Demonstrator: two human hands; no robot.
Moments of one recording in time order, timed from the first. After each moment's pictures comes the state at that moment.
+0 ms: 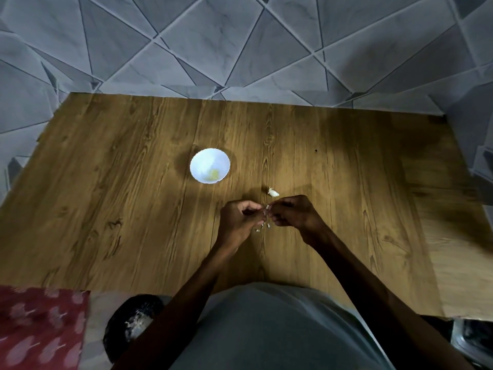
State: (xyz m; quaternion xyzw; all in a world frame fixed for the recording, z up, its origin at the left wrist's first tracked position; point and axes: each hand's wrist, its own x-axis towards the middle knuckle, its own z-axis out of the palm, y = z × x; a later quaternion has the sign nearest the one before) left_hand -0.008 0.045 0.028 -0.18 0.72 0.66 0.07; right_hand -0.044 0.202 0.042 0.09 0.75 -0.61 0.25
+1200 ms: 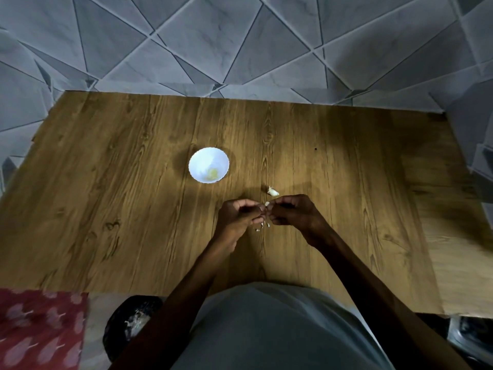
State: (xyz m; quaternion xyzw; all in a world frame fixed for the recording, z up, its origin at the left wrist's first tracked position) left_hand -0.013 0.037 0.033 -0.20 0.65 0.72 0.13; right_hand -0.041 0.205 0.050 0.05 0.74 -0.62 0.27
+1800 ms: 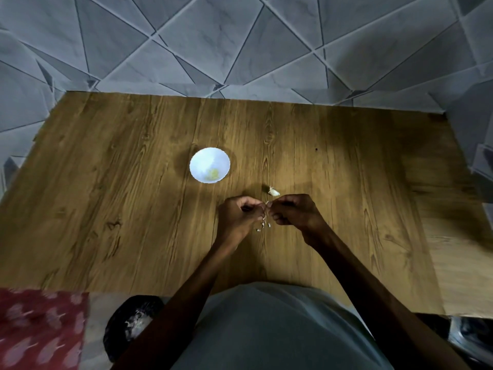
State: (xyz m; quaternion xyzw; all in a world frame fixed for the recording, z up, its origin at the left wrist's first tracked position) left_hand -0.013 0.043 0.038 -0.17 0.74 0.65 0.05; right_hand -0.043 0.199 0.046 0.09 0.75 -0.61 0.23
